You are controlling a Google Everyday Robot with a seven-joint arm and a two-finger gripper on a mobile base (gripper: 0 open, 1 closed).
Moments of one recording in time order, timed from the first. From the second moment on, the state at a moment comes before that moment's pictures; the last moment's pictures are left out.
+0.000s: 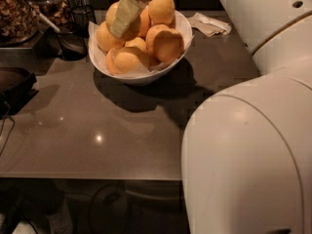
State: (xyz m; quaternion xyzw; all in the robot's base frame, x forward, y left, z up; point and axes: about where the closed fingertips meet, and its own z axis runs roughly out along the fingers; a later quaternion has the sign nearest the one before) arm 0.679 0.058 0.999 -0.55 0.79 0.13 0.25
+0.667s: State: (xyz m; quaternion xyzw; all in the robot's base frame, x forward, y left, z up) arm 0.629 0.047 1.031 -0.54 0.76 0.19 0.31
